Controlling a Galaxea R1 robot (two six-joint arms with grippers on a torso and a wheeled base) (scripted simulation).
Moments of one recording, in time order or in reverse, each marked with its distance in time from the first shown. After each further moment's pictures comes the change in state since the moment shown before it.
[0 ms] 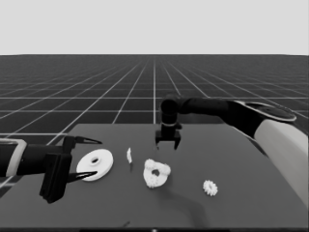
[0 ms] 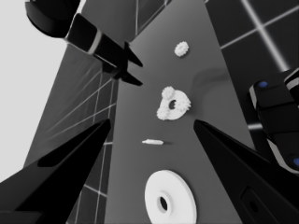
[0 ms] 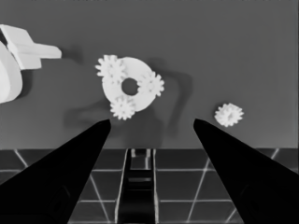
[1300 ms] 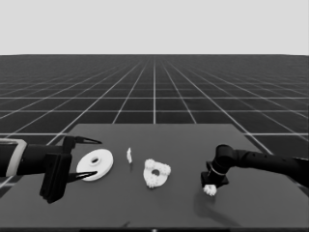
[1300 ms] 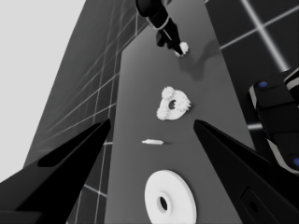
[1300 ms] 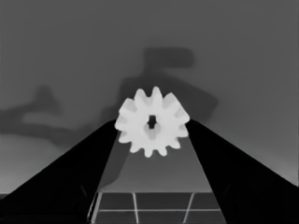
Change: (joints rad) left arm 0.000 0.000 0.000 0.000 0.000 0.000; right arm -0.440 -0.616 0.411 -0.405 0.183 -0.171
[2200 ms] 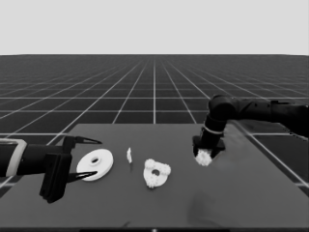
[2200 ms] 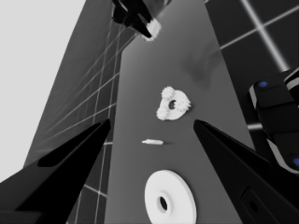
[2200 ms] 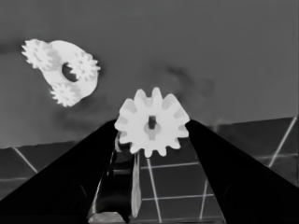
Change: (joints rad) left arm 0.000 0.000 0.000 0.000 0.000 0.000; right arm 0.479 0.138 0.045 0.443 -0.187 0.278
